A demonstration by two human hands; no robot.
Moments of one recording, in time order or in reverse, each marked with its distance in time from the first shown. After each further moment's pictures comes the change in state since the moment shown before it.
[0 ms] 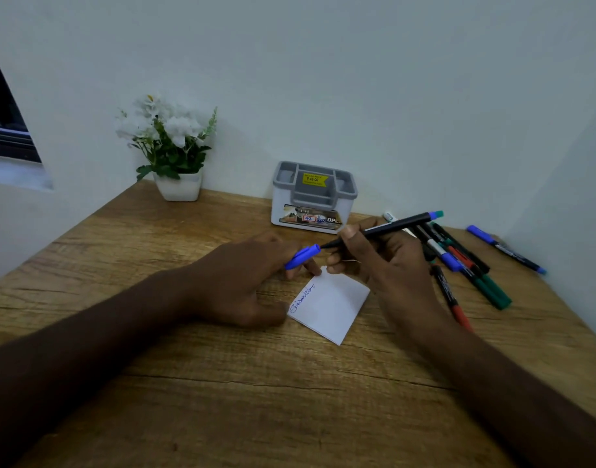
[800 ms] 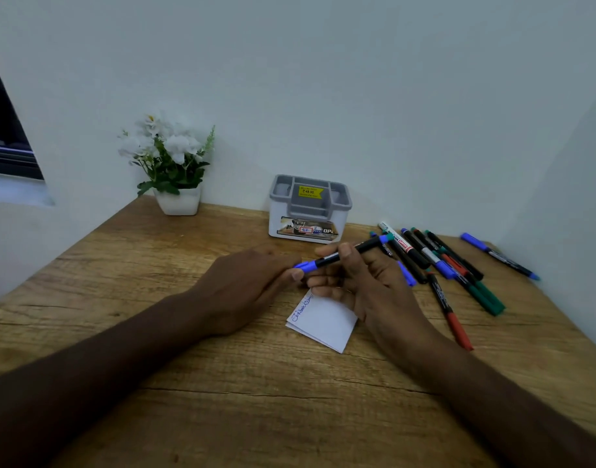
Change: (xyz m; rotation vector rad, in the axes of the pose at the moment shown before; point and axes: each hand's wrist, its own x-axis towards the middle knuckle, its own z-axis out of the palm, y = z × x) left_hand 0.007 0.002 0.022 0.047 0.249 -0.132; right_hand -0.009 0.006 0.007 0.213 -0.135 0.125
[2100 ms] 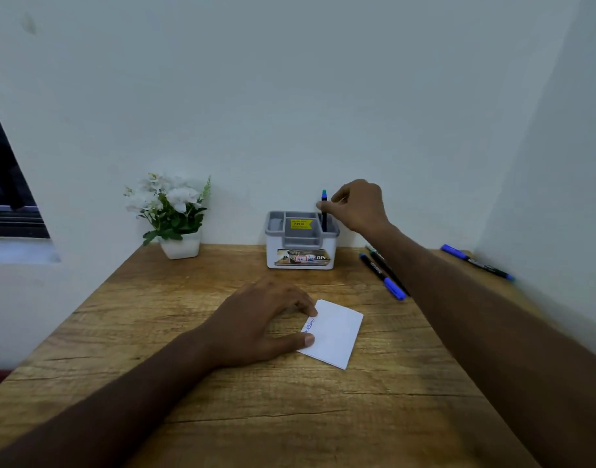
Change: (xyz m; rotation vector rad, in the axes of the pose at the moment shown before) left_hand -0.002 0.002 -0.010 -0.079 -0.152 0.102; right_hand 0.172 -0.057 -0.040 -1.170 0.409 -0.178
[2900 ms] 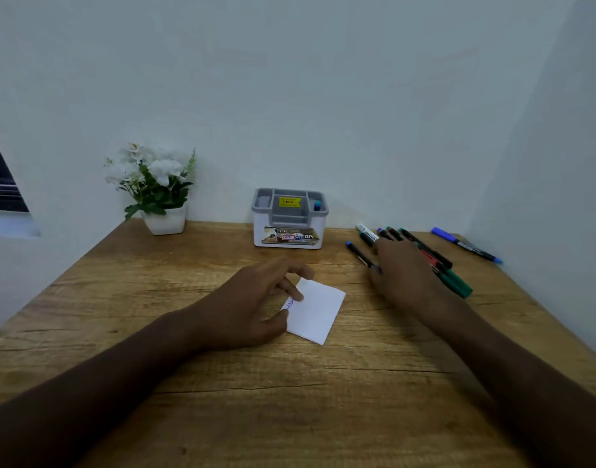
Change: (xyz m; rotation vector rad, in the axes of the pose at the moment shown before) left_hand 0.000 0.017 0.005 -0.249 0.047 0.087; right_hand -0.145 0.025 -0.060 -0.480 -0.335 0.106
